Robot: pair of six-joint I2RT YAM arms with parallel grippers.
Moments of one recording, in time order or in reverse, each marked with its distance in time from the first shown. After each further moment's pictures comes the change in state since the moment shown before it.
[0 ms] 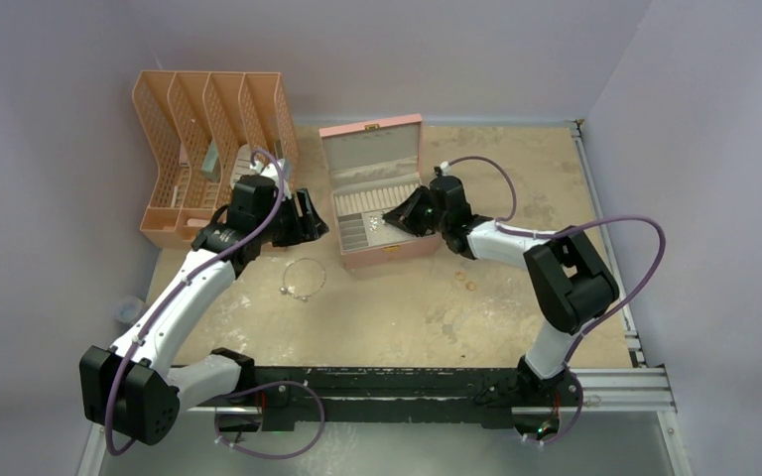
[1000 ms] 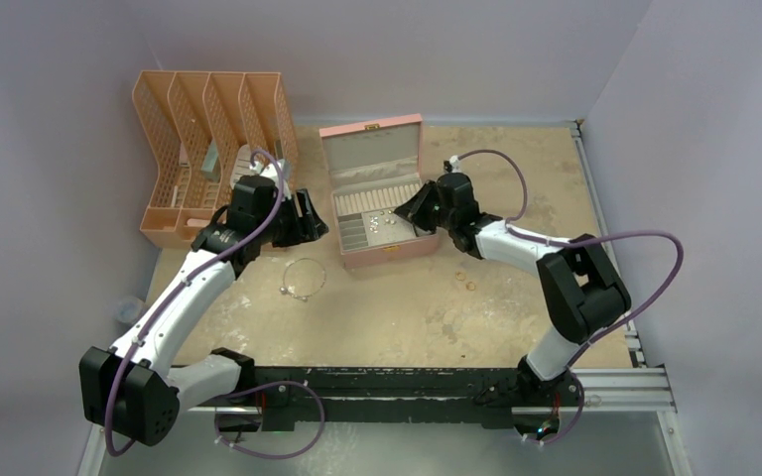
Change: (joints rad) left arm 0.000 -0.002 -0.003 0.000 -0.001 0.000; right arm -0.015 -0.064 -0.008 -0.066 0.089 -0.093
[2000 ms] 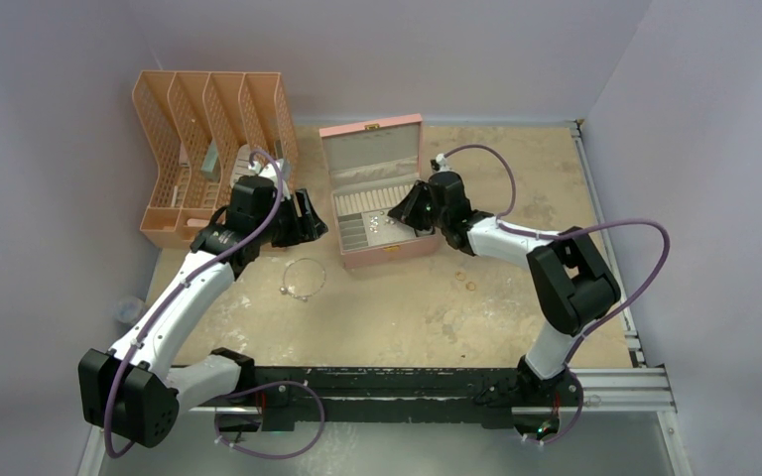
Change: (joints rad) left arm 0.000 -0.010 -0.001 0.000 -0.006 0.000; right arm 0.024 0.048 0.048 -0.006 -0.008 -0.118
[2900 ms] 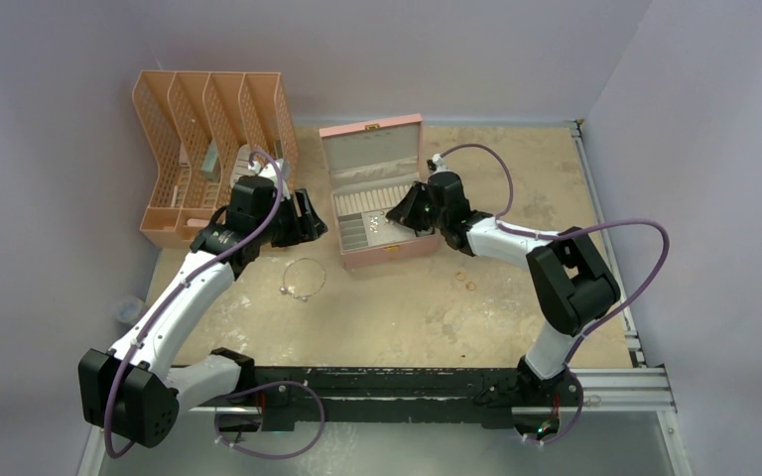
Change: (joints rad) left arm 0.000 0.000 0.000 0.000 -0.004 0.000; right arm 0.008 0.000 0.000 0.007 -0.032 -0.032
